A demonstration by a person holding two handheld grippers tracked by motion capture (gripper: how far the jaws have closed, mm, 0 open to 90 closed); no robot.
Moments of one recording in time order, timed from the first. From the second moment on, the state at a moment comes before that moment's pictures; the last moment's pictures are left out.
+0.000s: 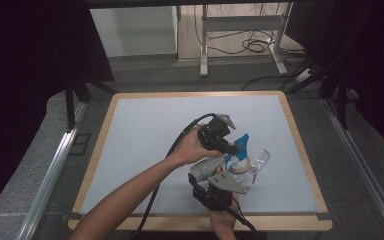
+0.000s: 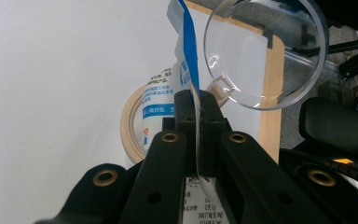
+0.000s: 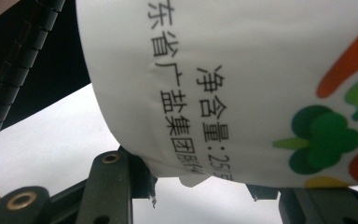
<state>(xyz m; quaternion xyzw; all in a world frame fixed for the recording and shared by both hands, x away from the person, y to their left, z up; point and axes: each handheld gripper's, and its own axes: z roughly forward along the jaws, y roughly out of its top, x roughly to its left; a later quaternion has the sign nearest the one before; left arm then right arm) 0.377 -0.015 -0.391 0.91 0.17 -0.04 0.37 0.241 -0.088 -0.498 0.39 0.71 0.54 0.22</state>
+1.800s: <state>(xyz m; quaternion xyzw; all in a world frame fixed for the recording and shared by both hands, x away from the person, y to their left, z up) 0.374 -0.020 -0.391 0.92 0.16 -0.03 0.36 0.242 -0.088 -0.493 0.39 0.70 0.55 0.22</state>
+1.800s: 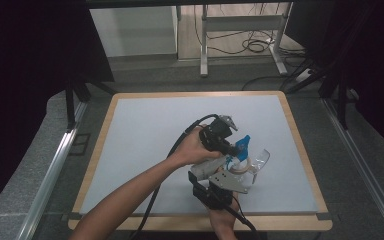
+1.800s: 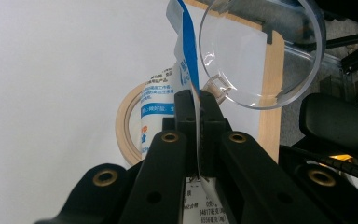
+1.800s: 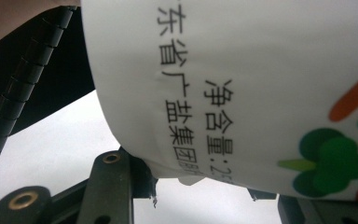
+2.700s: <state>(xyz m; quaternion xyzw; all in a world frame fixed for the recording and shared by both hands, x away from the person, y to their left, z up) 0.373 -0.021 -0.390 0.92 0.16 -0.03 0.36 0.241 -0.088 -0.492 0.39 0.70 0.56 0.23</state>
